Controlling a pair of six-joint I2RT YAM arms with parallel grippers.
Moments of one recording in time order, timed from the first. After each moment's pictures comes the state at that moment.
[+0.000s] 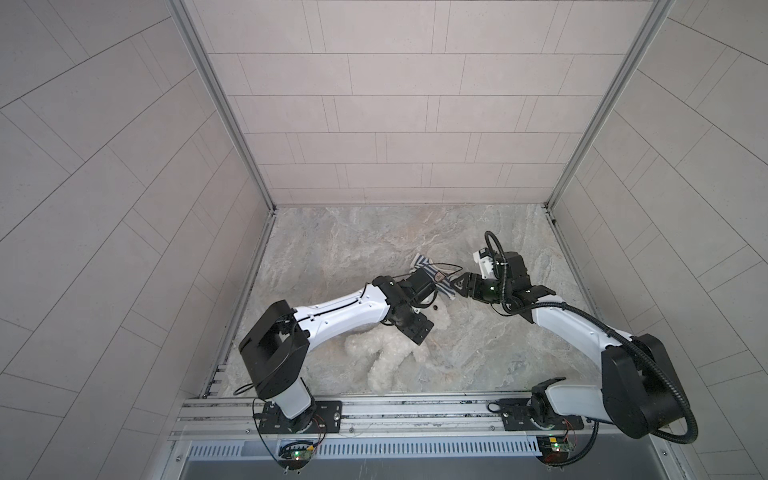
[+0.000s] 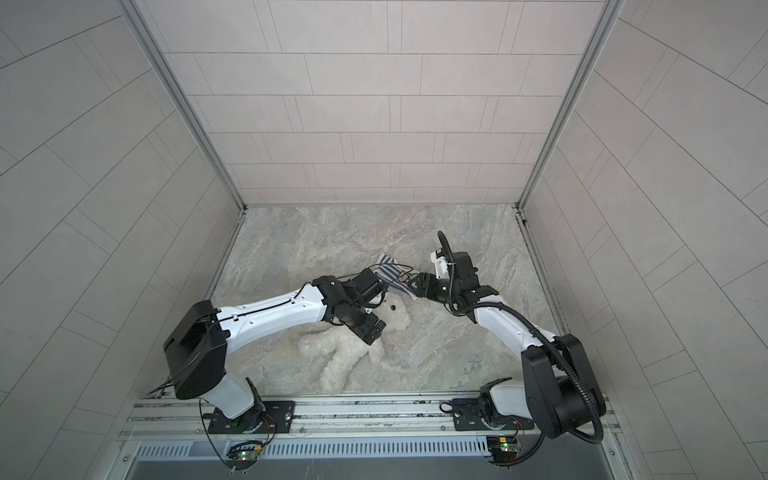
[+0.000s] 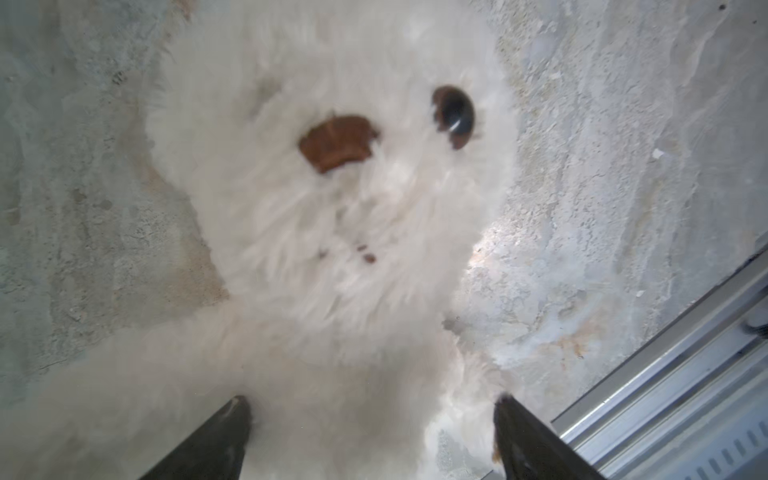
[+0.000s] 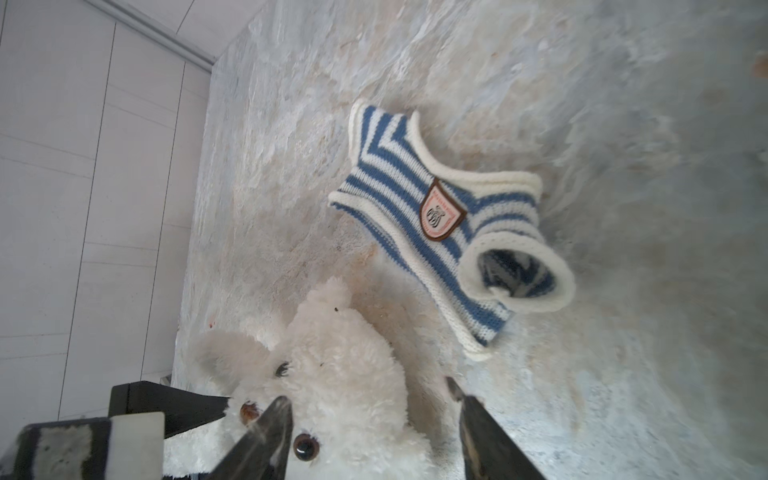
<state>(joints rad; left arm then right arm) -0.92 1.65 1.18 -0.82 0.02 -0.22 0.24 1.29 0.69 -0.12 -0.48 0.58</state>
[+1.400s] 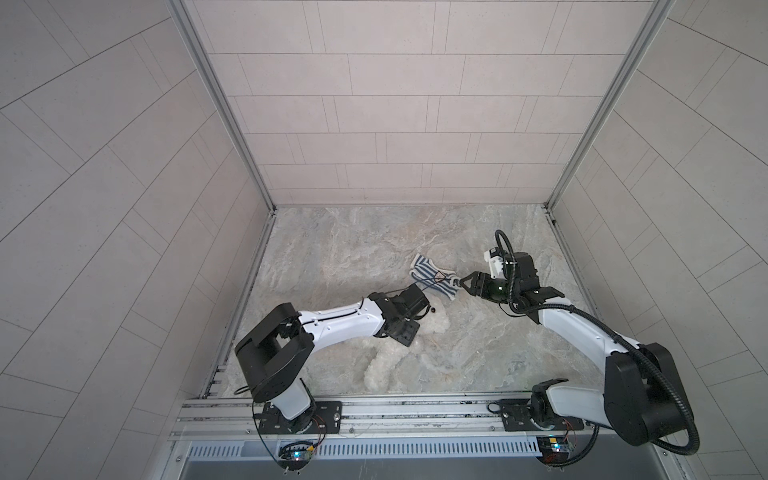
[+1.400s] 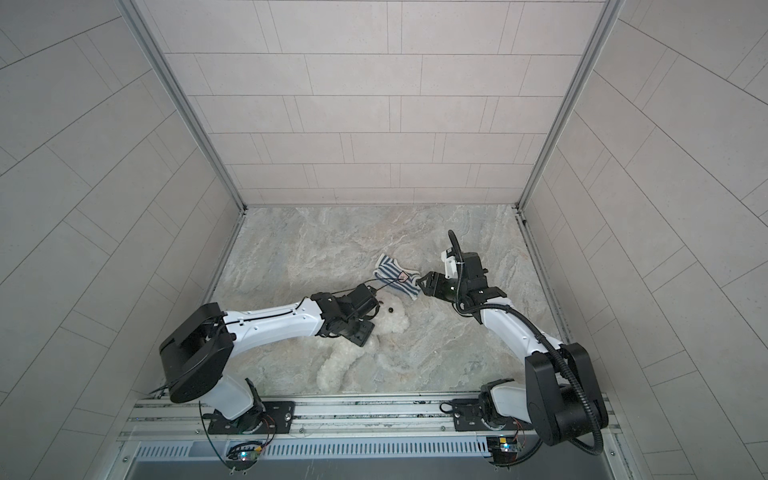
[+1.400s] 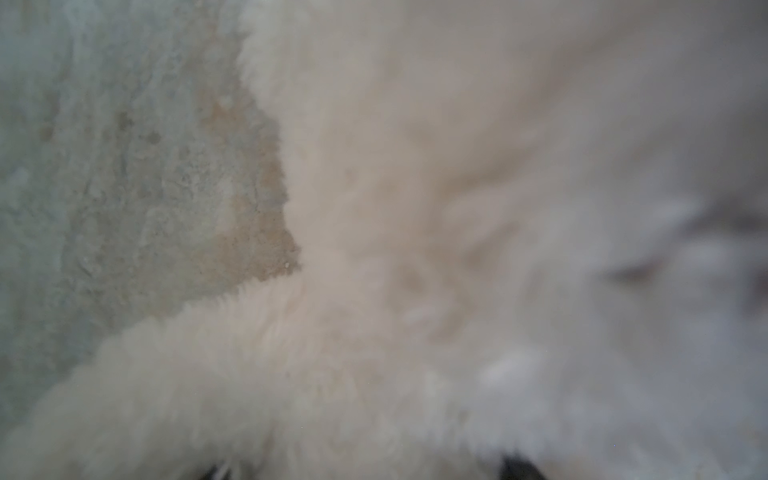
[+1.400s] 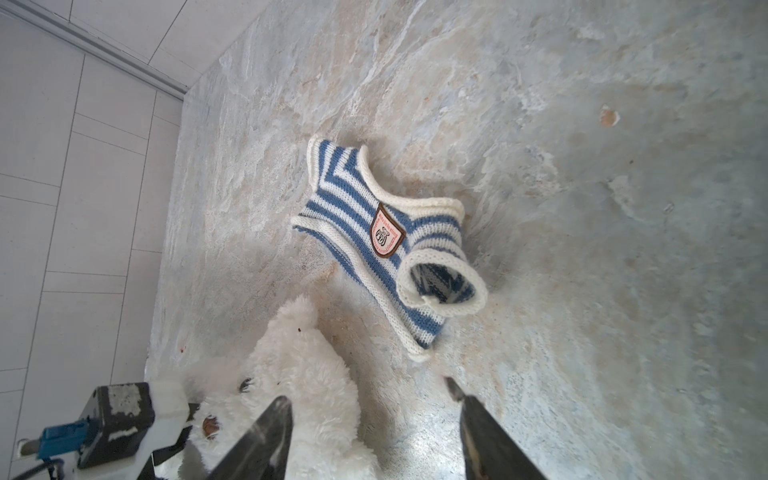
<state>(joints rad) -0.93 1.60 0.94 -0.59 -0.12 -0.36 0.19 1.27 0.71 -0.19 -0.42 0.51</state>
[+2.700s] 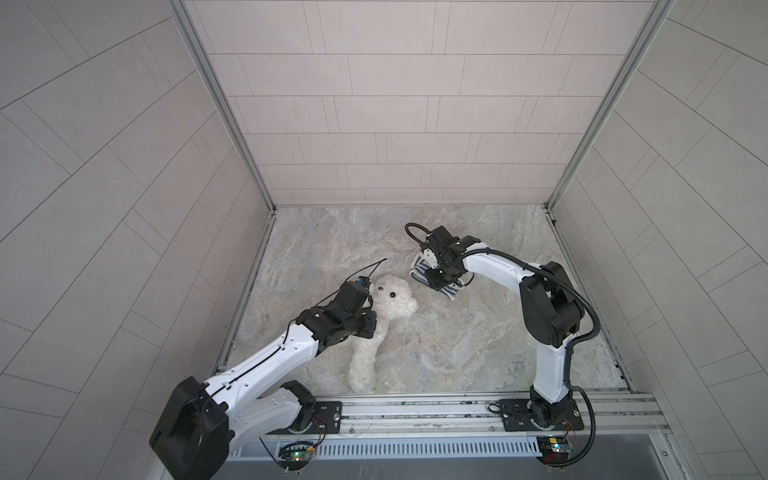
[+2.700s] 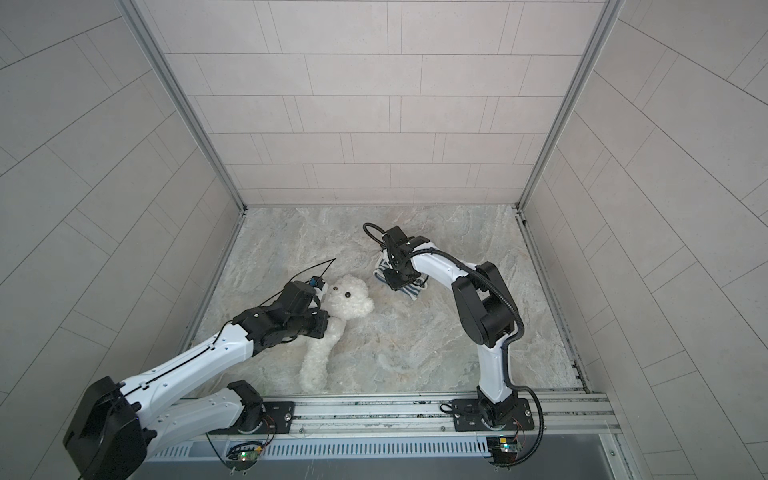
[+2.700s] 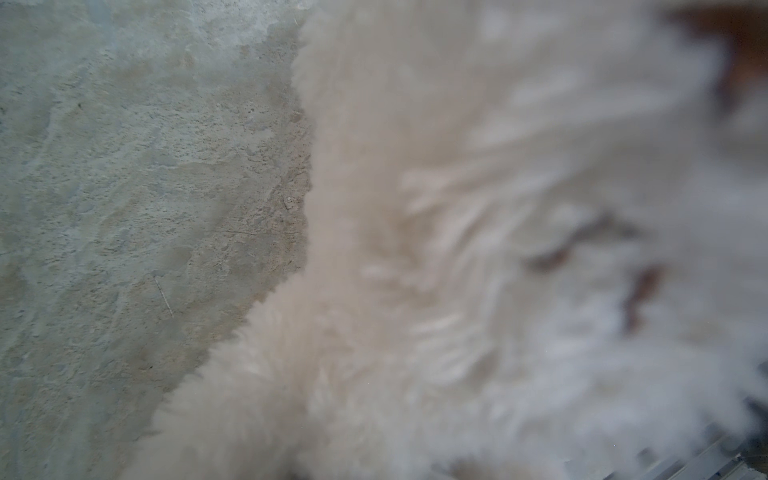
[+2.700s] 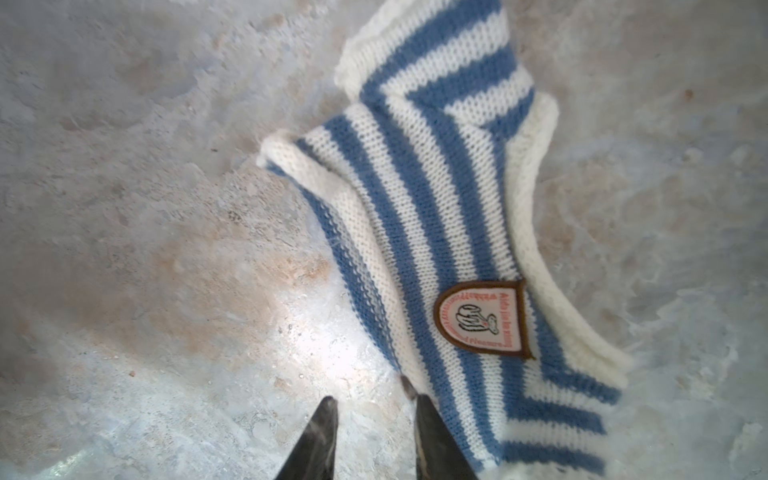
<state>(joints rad) -0.62 1.07 0.63 -0.53 0.04 -0.40 0.51 1.97 1.48 -0.79 -0.07 0.04</state>
